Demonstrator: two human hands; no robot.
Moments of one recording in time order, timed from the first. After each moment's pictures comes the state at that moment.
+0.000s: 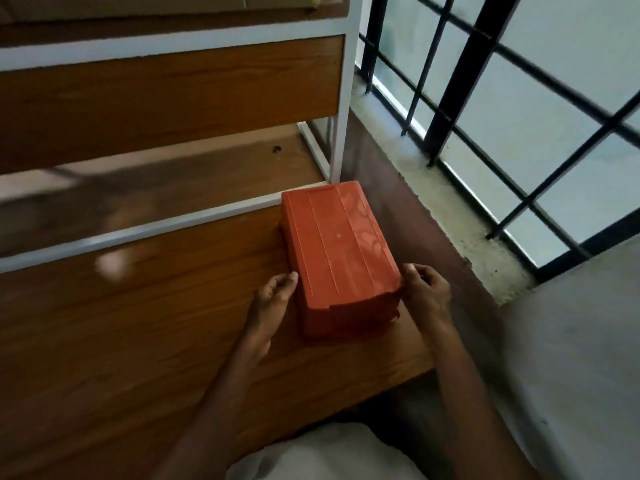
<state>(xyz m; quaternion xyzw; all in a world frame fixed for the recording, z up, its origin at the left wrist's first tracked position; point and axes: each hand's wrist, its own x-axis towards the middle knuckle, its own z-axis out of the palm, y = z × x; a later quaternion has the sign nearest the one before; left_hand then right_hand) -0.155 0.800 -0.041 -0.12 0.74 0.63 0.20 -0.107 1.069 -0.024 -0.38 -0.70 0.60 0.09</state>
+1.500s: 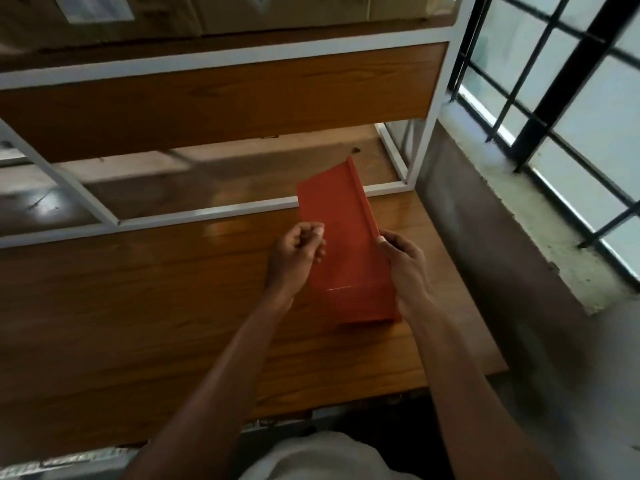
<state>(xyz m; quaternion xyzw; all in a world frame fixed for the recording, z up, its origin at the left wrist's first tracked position) -0.131 0.710 0.049 -0.07 0.78 0.63 0.00 -0.124 0.902 0.026 -0.19 -0.61 0.77 -0.02</state>
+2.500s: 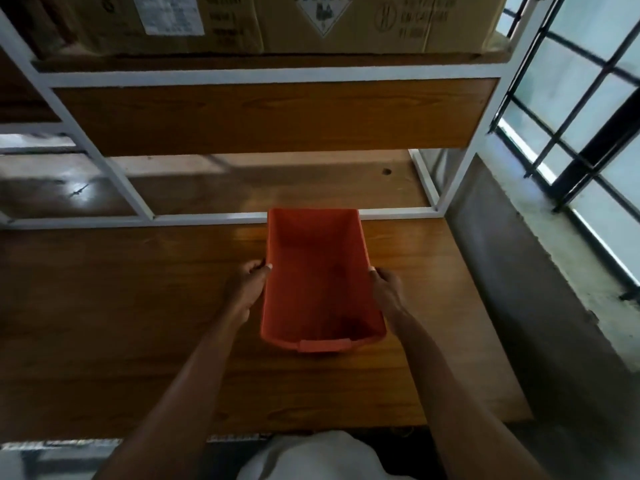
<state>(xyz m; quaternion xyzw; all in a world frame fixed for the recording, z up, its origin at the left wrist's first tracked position) -0.145 0.582 -0.003 -0.26 0.77 0.57 0.06 -0.167 0.853 -0.031 -0.16 -0.77 0.60 -0.11</state>
